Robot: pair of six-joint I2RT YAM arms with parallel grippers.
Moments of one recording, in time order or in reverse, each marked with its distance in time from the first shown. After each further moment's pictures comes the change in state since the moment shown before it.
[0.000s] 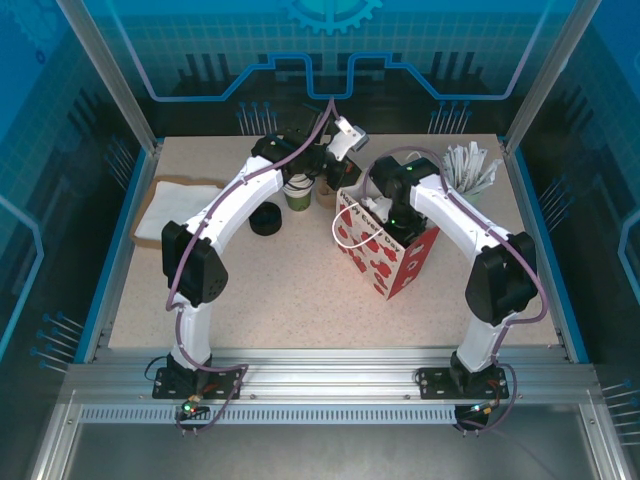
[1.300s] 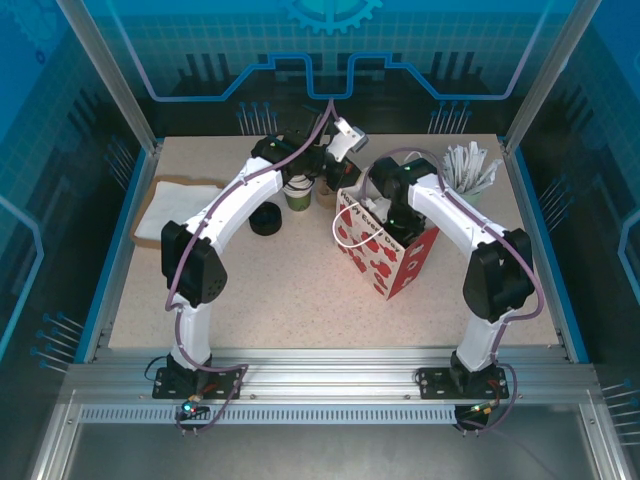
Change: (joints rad) left arm 0.000 -0.006 -0.027 0.023 0.003 -0.001; right arm -0.007 0.026 0.000 0.015 -0.003 0.000
